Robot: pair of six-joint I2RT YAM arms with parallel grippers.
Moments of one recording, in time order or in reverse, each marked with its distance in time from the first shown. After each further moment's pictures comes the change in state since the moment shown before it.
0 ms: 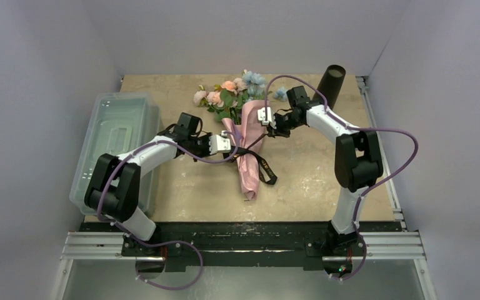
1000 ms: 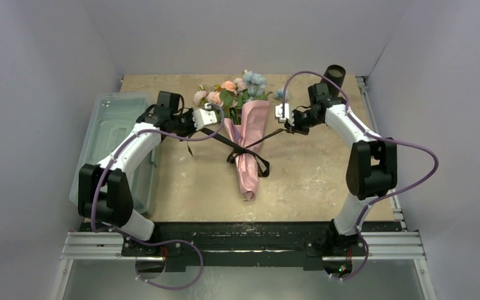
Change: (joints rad) left arm 0.143 -0.070 0.187 -0.185 -0.071 -0.032; right arm -0.132 -0.124 -0.037 -0.101 0.049 -0.077
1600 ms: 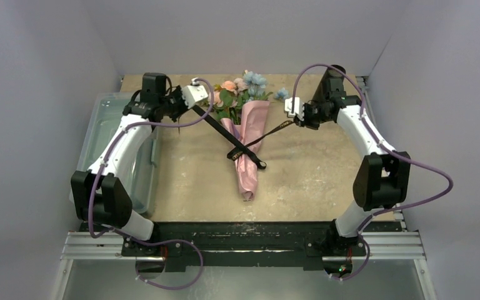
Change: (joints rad) left arm 0.062 -0.015 0.202 0.009 -0.022 -0.103; right arm -0.051 -0.108 0.009 -0.040 0.031 -0.003
